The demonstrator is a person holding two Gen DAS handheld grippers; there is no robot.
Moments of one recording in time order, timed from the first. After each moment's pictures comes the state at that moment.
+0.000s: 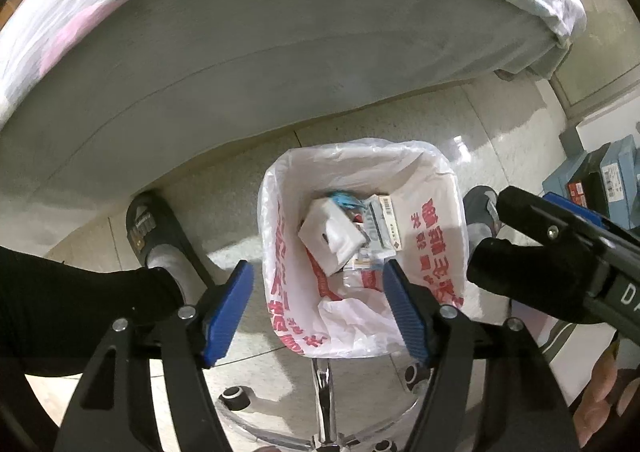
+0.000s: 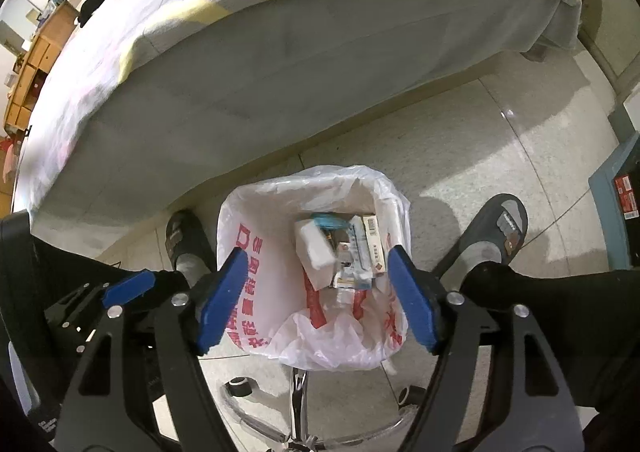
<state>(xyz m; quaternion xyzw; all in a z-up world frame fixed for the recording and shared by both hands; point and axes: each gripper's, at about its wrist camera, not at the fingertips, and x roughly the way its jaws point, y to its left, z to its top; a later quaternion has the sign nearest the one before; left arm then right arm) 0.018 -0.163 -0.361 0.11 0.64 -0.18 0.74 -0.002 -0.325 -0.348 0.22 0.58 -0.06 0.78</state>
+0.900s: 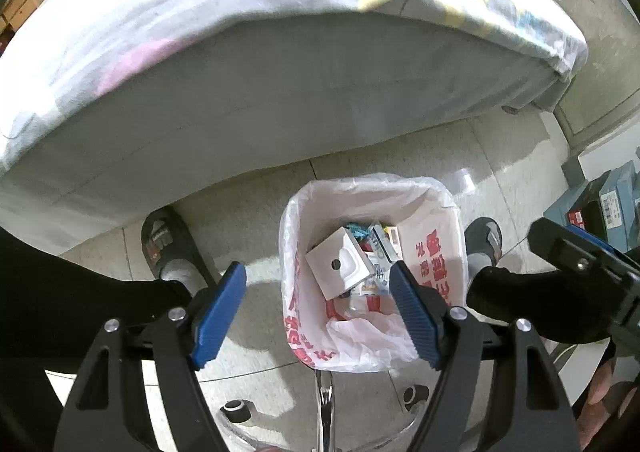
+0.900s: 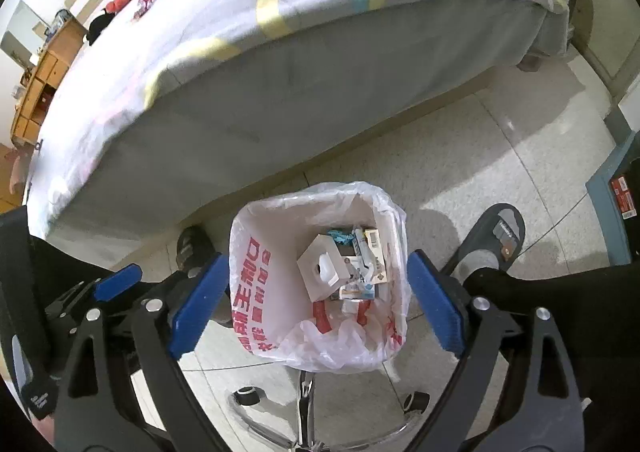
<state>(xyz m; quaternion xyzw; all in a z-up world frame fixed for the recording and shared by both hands) 0.023 -0.148 -0.332 0.09 0.61 -0.16 0.77 -0.018 -0.334 -0.319 0.23 0.55 -0.06 0.80</state>
